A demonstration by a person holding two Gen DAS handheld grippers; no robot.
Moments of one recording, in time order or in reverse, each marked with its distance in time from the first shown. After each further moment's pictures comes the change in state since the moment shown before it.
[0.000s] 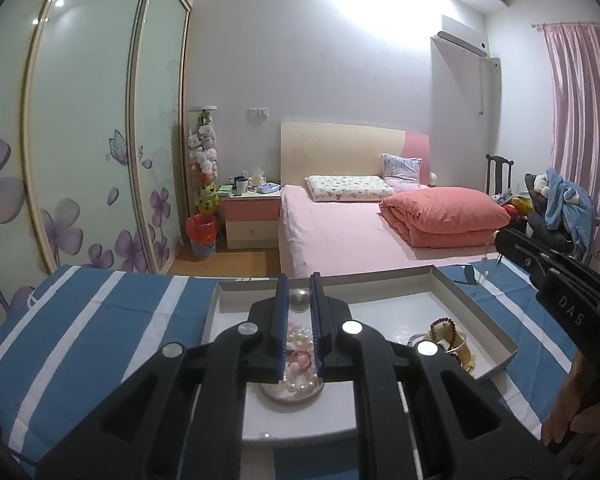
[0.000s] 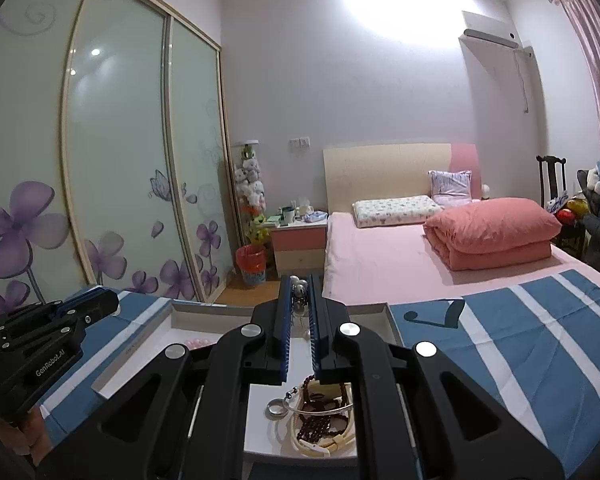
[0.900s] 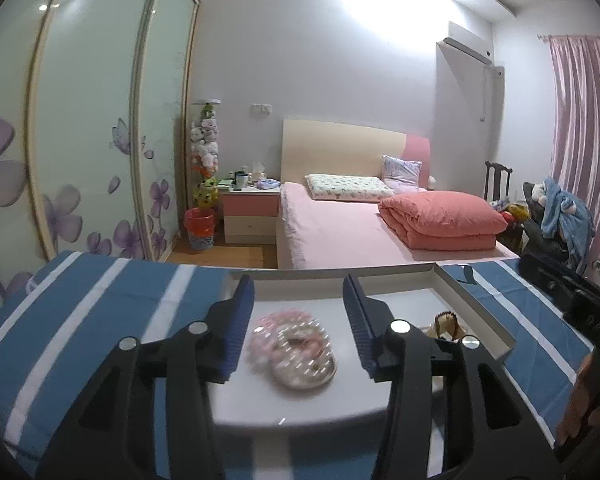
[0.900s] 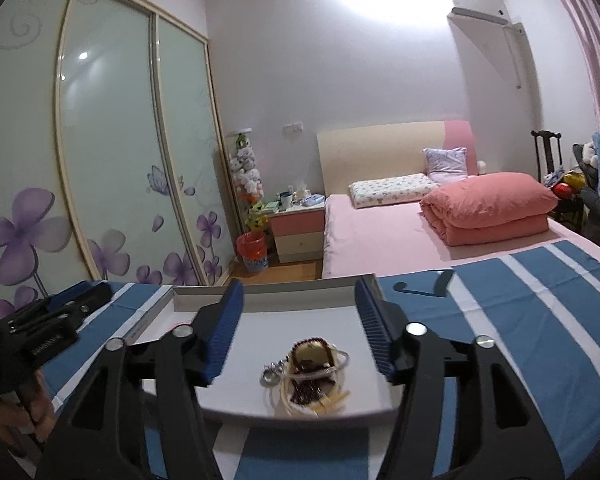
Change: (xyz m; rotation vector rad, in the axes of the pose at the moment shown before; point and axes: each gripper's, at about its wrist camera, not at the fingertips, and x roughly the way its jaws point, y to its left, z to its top) left arm -0.020 0.027 -0.008 -0.048 0.004 -0.013; right arm -0.032 -0.009 -0.003 0.060 0.044 -0.005
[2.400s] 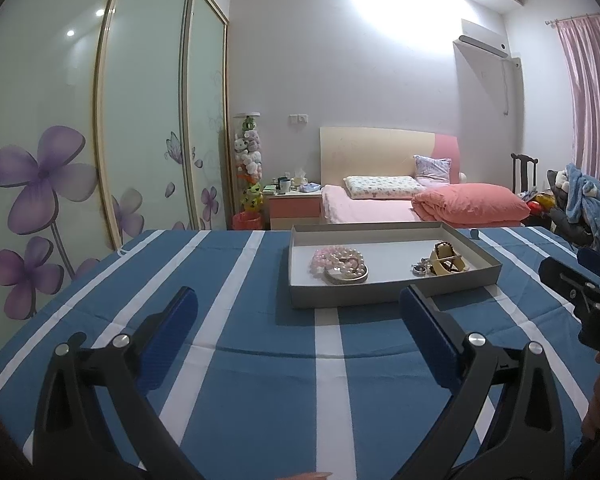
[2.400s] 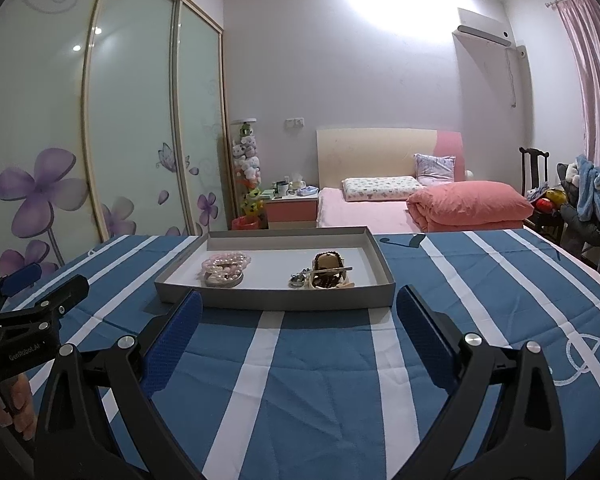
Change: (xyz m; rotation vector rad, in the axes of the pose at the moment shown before) left arm -0.147 -0.005 -0.069 0.046 -0.034 0.159; right arm -0.101 0.041 -0.064 -0.094 0.025 -0.043
